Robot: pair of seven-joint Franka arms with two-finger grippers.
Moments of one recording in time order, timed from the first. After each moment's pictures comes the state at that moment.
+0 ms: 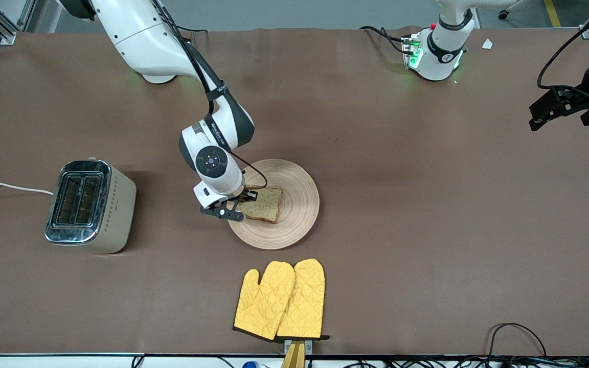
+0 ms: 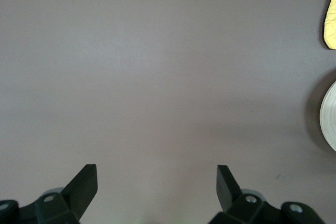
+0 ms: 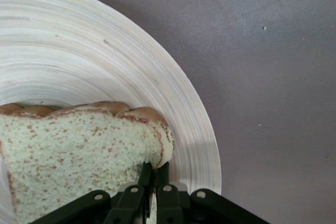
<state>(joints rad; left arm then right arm) -0.07 0.02 -0.06 -1.42 0.06 1.46 -0.18 0.57 0.62 -0.02 -1.72 0.05 2.27 0.74</state>
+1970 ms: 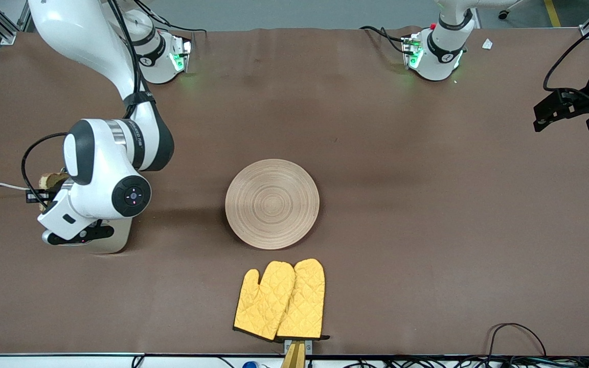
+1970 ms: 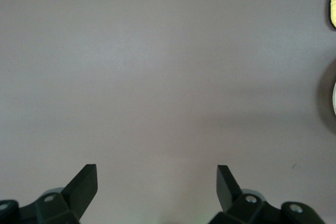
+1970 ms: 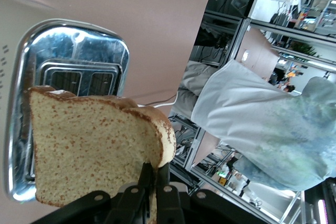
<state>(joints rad) -0.07 0.03 -0.03 -1.43 0.07 1.46 -0.06 0.39 0.56 -0.13 -1.32 -0.84 1.36 0.09</state>
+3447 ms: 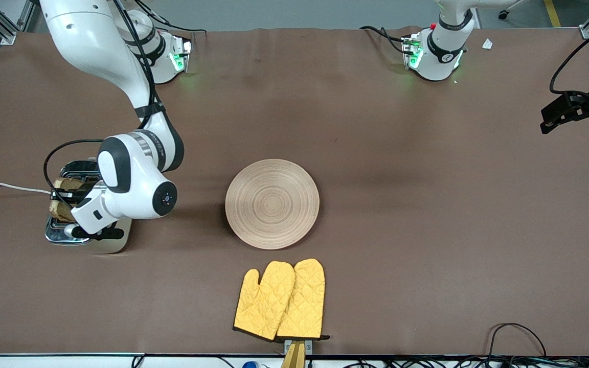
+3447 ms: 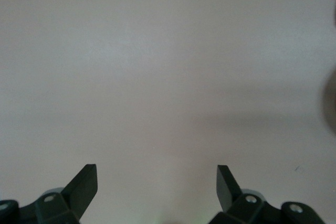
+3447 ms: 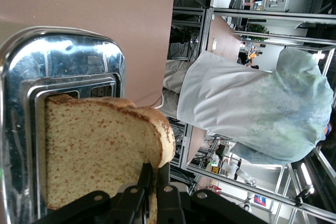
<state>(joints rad) -0.05 0.04 -0.03 -1.43 0.07 1.46 -0.06 0.41 0.56 -0.12 -1.54 -0.94 1.43 0.48</state>
